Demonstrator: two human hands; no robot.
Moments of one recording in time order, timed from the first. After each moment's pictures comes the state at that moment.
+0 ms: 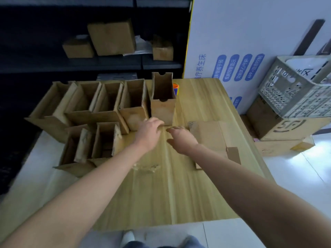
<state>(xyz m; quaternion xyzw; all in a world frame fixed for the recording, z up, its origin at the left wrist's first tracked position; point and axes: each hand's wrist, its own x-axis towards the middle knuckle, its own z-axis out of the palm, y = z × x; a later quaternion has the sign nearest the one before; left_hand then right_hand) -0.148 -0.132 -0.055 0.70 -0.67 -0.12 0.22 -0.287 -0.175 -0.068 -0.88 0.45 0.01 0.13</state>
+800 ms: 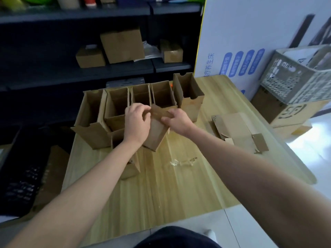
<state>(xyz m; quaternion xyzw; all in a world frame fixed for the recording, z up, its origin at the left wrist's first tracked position) 0.018 -0.062 -0.004 0.68 -0.62 -0.05 0.39 -0.125 -0.118 -0.010 -0.70 0.52 -0.24 0.42</state>
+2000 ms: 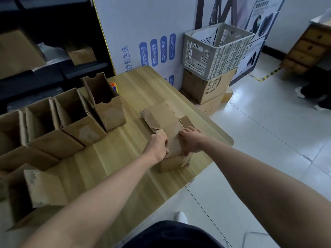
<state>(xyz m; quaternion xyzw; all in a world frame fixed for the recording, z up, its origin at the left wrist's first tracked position) -0.255 -0.089 -0.074 0.53 -0.81 -0.23 0.09 -0.430 -0.089 -0.076 -0.71 0.65 0.14 0.21</state>
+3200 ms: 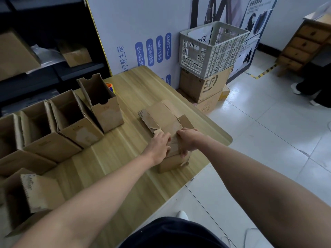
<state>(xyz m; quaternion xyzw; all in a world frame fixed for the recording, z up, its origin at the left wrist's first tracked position) -0.255 -0.095 -0.093 0.44 -0.86 -0.24 0.11 -0.415 -0.090 -0.067 -0.69 0.68 0.16 0.20</state>
